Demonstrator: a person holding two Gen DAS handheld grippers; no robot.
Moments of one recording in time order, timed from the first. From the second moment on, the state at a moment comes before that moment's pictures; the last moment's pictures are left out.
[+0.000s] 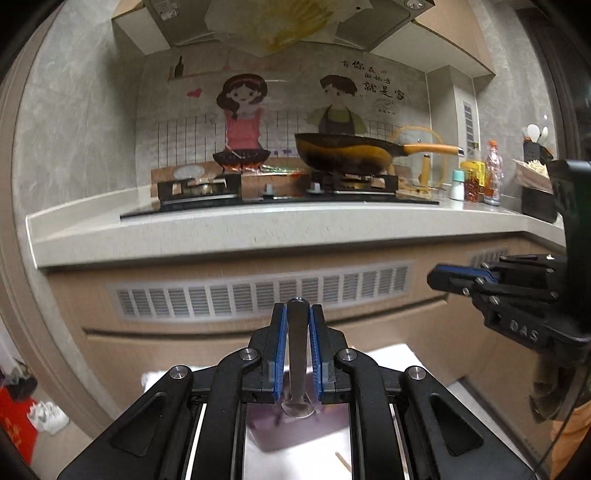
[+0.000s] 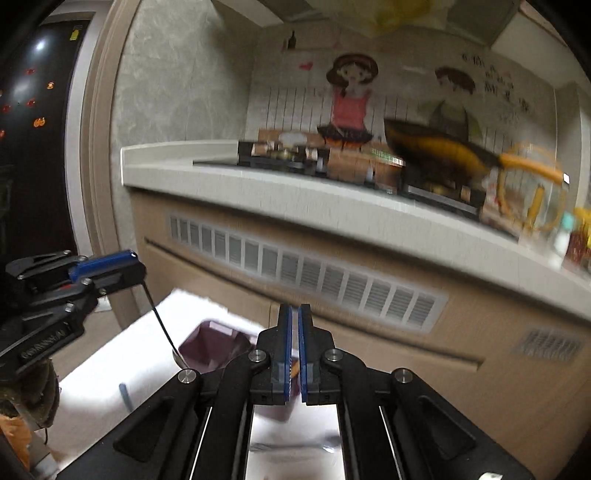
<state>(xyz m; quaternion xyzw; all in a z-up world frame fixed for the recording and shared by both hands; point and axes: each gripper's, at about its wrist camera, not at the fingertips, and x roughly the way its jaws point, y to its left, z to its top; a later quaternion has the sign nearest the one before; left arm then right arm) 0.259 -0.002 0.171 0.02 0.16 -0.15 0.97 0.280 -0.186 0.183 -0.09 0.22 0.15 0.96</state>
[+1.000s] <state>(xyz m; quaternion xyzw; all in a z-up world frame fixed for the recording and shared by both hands) 0.254 0.036 0.035 -0.05 0.30 -0.18 0.93 0.387 -0.275 -0.082 0.05 0.47 -0.10 0.87</state>
